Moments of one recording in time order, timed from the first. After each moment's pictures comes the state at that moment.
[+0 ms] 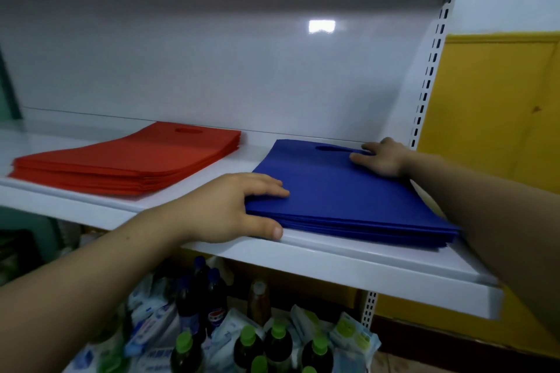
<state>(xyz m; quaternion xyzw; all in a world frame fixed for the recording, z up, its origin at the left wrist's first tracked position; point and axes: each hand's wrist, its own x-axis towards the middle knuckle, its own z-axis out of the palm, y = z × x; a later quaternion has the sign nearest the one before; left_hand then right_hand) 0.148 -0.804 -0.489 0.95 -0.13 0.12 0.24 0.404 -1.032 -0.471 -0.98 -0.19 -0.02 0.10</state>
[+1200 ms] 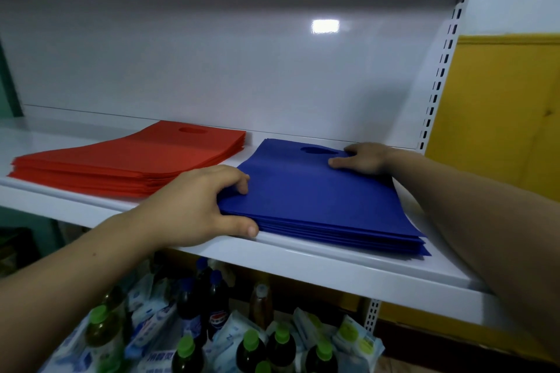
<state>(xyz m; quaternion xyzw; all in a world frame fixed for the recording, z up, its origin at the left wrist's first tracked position) 0.133 -0.765 -0.492 0.96 -0.07 0.21 0.18 0.417 -0.989 -0.472 -0.96 -0.24 0.02 0.14</state>
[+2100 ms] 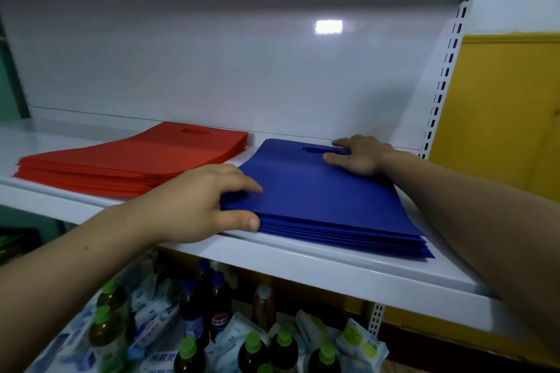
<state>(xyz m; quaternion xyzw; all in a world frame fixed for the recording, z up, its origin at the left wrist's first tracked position) 0.134 -0.766 -0.483 0.97 -0.10 0.17 0.13 0.406 -0.976 -0.469 -0.96 -0.26 -0.06 0.08</state>
